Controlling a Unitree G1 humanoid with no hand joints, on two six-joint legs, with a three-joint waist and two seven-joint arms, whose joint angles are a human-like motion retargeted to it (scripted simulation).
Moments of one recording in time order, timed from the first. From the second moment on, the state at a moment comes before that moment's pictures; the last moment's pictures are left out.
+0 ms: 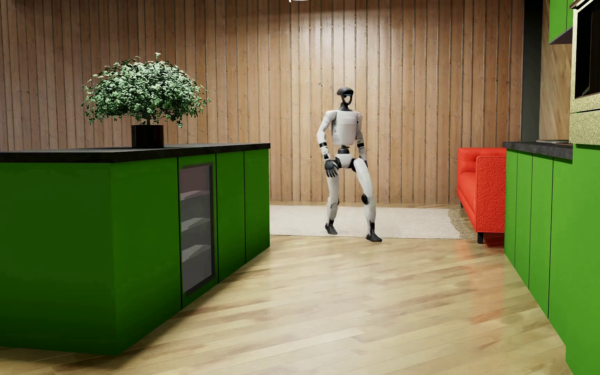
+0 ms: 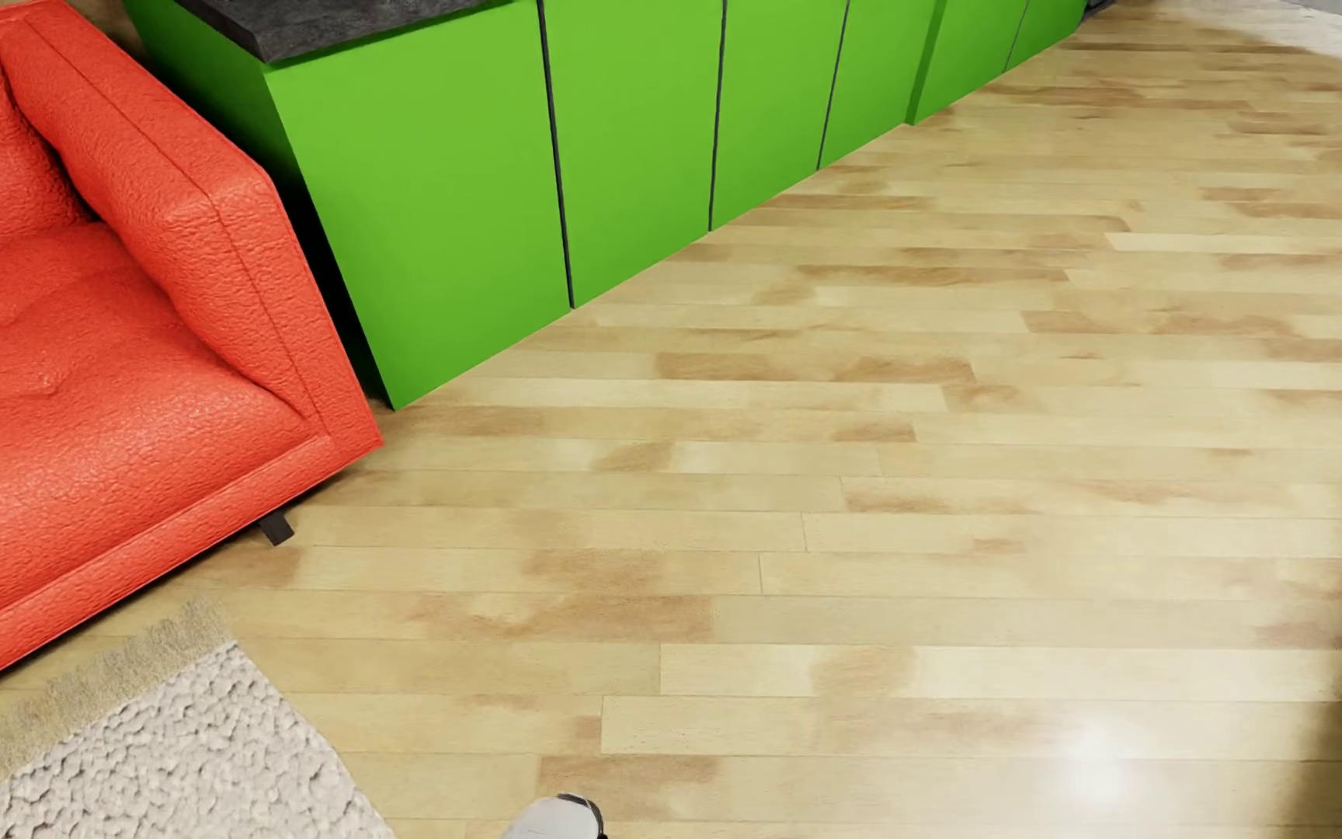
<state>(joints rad) -0.47 0.26 0.30 0.14 0.16 0.01 0.00 0.00 0.06 0.56 0.47 0.40 0.15 -0.12 -0.36 0.39 -0.42 0.00 0.00 -0.39 0.57 0.91 0.81 0.00 0.00 0.00 0.00 0.00 0.00</state>
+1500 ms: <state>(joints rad) 0.25 -0.47 -0.17 0.08 0.03 0.07 0.00 0.00 0.04 0.56 0.47 0.17 0.40 -0.27 -0.36 0.40 -0.36 0.00 0.00 -0.37 0.68 0.67 1.00 0.00 0.00 0.00 0.00 0.00 0.00</state>
